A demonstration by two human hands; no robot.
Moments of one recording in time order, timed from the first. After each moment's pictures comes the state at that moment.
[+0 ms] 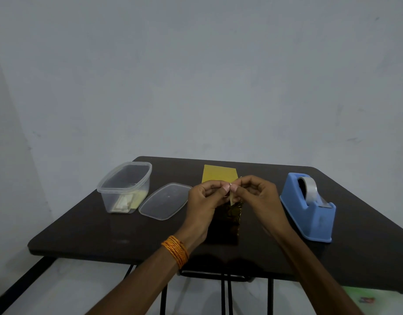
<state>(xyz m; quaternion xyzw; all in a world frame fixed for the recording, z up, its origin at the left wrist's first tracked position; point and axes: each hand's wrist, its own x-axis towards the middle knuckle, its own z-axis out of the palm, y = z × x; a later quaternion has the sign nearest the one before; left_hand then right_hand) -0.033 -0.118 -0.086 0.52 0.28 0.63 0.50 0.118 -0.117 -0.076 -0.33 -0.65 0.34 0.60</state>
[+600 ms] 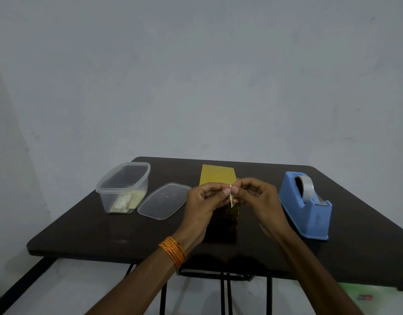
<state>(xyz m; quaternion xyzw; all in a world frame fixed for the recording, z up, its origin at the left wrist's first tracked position) -0.034 -0.120 -0.090 0.52 0.27 0.62 0.52 0.124 -0.116 -0.084 -0.31 -0.63 0.37 0.61</state>
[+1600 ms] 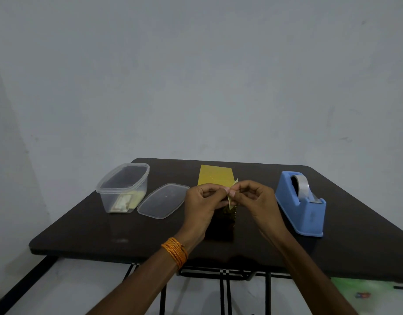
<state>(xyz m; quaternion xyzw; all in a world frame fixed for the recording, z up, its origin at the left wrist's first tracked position) -0.028 -0.131 -0.085 0.53 0.31 0.63 0.47 0.123 -0.131 -0.084 -0.33 -0.64 0.33 0.61</state>
